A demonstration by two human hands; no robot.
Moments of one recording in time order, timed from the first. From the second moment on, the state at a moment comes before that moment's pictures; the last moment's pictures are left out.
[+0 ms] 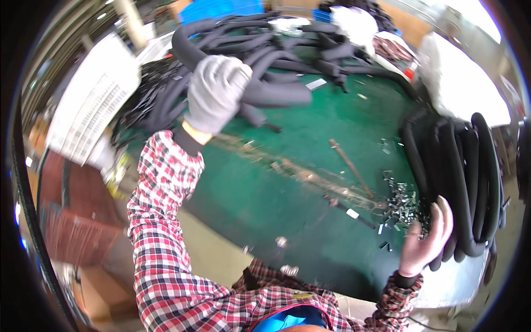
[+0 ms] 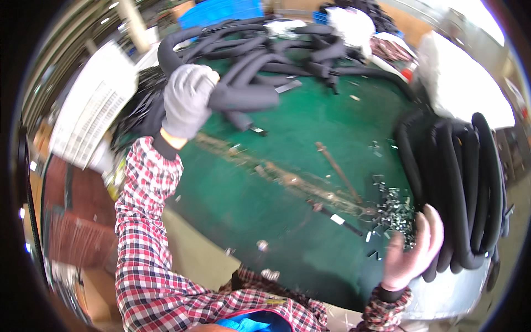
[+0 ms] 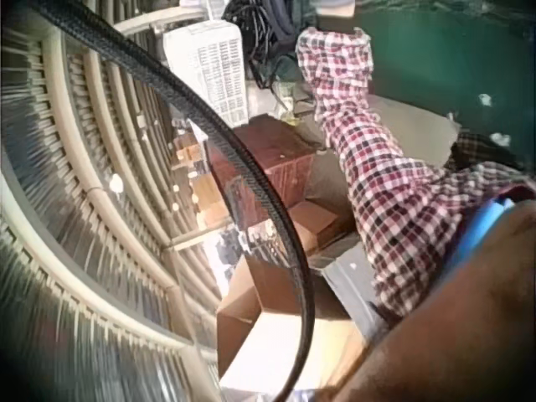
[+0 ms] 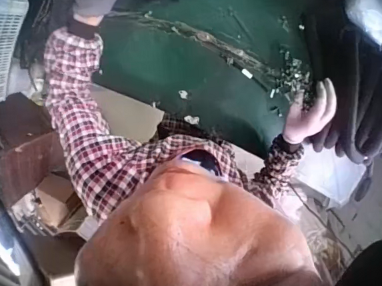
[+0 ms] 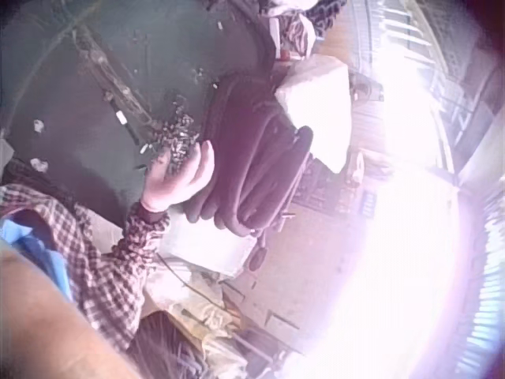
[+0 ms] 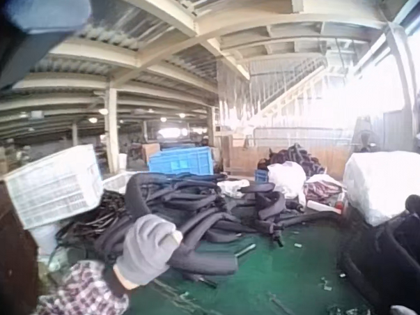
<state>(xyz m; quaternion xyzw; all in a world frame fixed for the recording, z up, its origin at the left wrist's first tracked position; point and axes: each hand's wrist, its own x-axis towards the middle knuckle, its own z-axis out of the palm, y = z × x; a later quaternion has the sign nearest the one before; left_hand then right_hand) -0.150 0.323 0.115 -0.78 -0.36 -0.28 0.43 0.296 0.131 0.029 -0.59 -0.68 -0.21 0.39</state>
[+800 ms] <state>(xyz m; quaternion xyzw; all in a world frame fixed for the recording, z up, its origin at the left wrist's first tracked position) -0.158 -0.057 -0.081 -0.65 -0.65 -0.32 0.23 0.263 0.114 -0.014 -0.34 -0.77 -0.21 0.50</state>
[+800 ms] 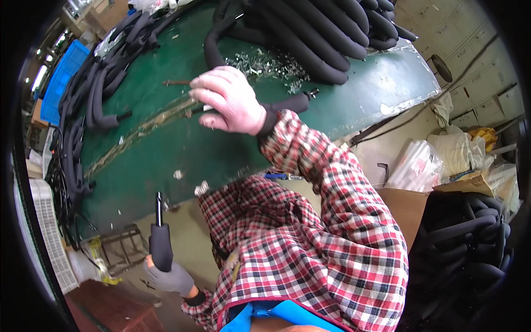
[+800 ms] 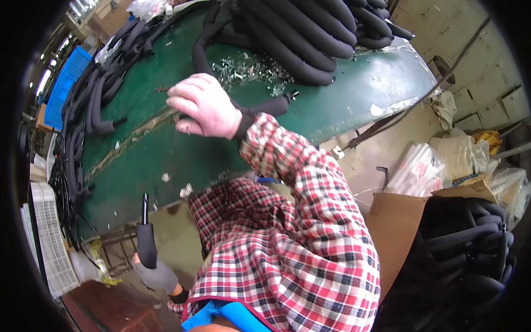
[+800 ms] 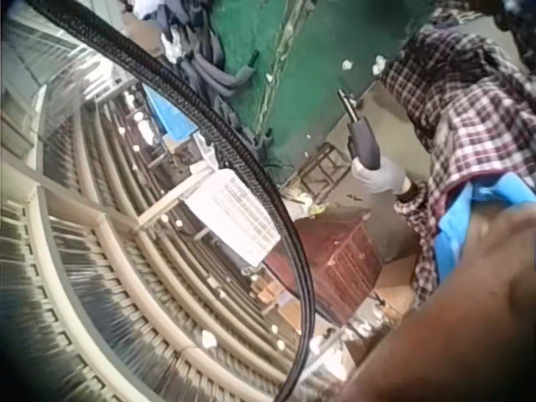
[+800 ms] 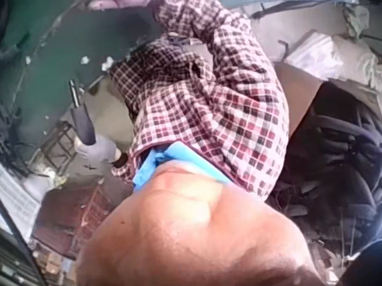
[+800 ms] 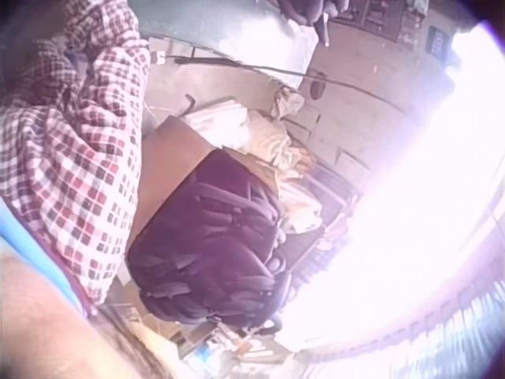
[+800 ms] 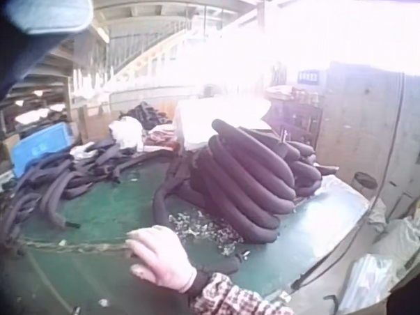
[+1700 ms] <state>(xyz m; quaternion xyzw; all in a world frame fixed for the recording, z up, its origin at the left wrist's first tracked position) -0.129 -0.051 -0.052 -0.76 -0.48 -0.16 -0.40 0.555 0.029 0.208 -0.67 -0.64 -0.23 0.31</state>
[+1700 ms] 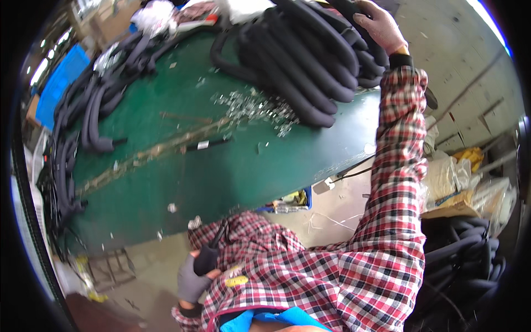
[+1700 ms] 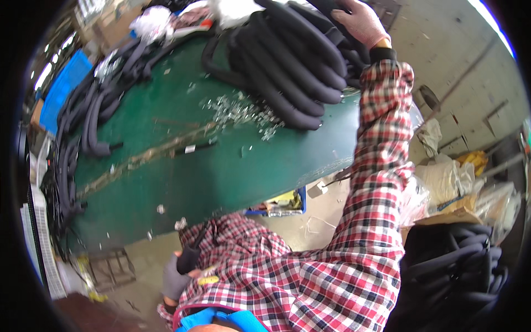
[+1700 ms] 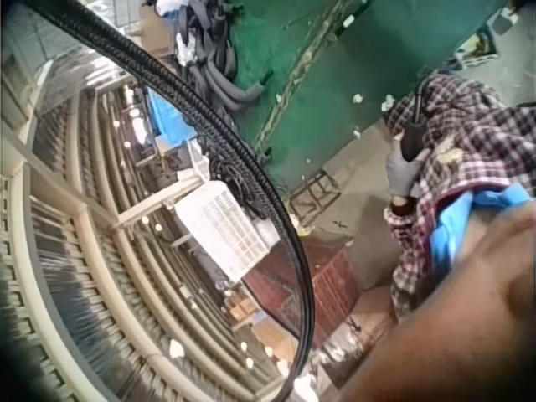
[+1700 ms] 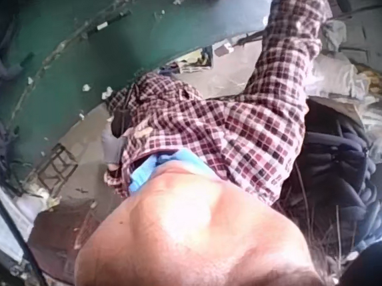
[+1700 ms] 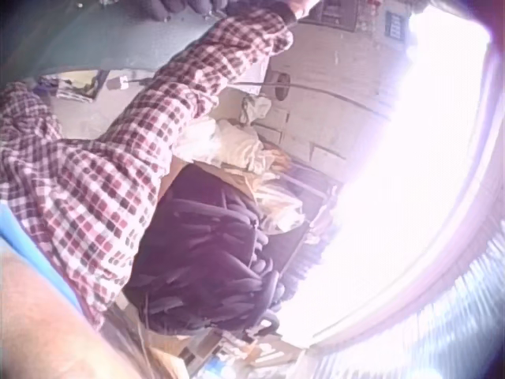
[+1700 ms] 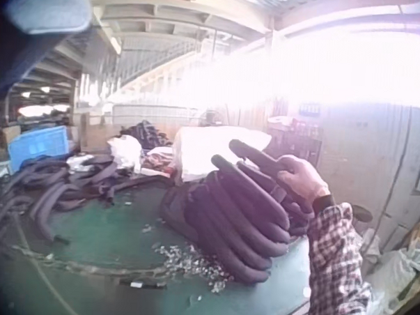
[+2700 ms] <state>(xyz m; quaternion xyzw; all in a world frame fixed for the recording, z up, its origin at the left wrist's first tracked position) -0.082 -0.075 -0.025 -0.66 -0.65 -0.21 -0.31 0.096 -0.001 -0.071 -0.39 -0.67 0.42 0.48</state>
